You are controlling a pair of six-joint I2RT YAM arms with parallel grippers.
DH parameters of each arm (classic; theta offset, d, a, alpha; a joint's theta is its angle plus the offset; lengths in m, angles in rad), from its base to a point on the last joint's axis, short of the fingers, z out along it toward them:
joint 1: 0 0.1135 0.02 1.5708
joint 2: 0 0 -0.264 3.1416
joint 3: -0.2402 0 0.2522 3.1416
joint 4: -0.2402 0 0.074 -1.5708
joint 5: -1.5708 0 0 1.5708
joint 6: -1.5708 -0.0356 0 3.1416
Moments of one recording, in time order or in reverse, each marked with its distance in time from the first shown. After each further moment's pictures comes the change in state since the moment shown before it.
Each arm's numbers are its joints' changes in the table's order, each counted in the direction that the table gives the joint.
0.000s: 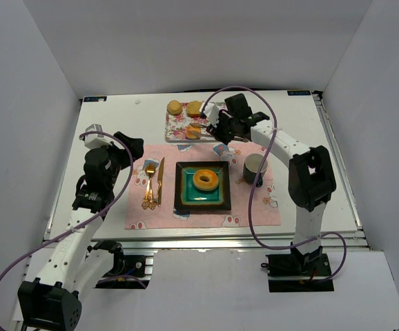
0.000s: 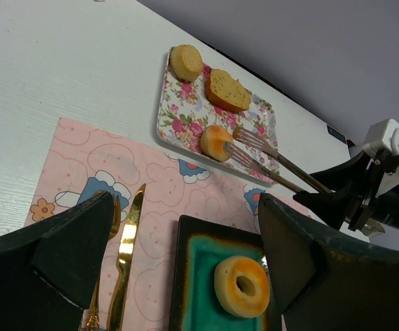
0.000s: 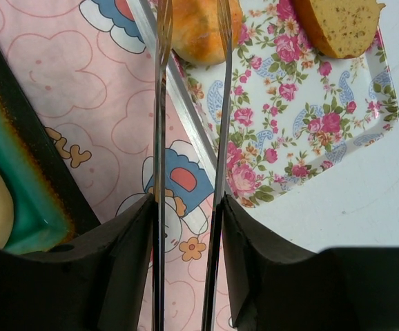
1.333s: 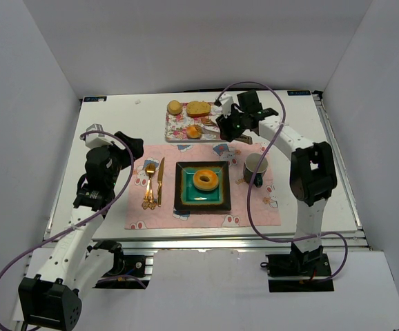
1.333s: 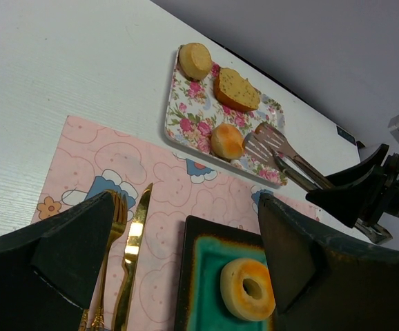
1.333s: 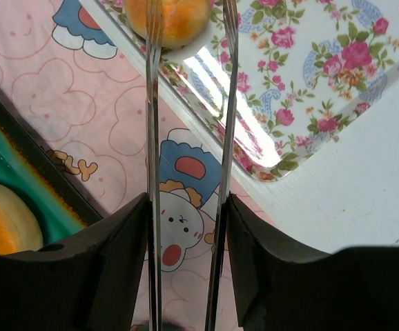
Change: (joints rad) left arm 0.000 -0.022 0.000 0.001 0.018 -0.003; right arm -0.099 -0.053 -0.034 -0.004 0.082 -0.288
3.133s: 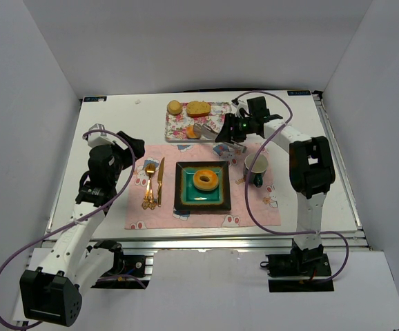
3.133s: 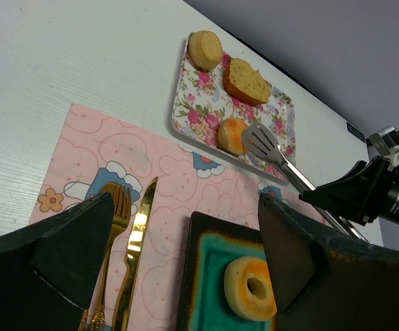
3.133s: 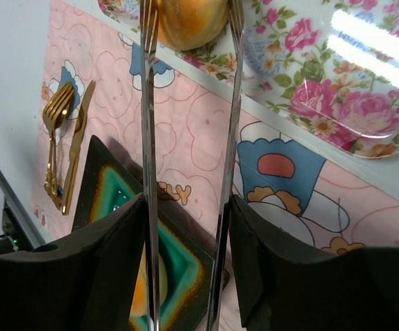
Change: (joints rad) left arm 0.000 -0.047 -0.001 -0.001 0.004 0.019; right arm -0.099 -0.092 0.061 0.141 0.302 -0.659
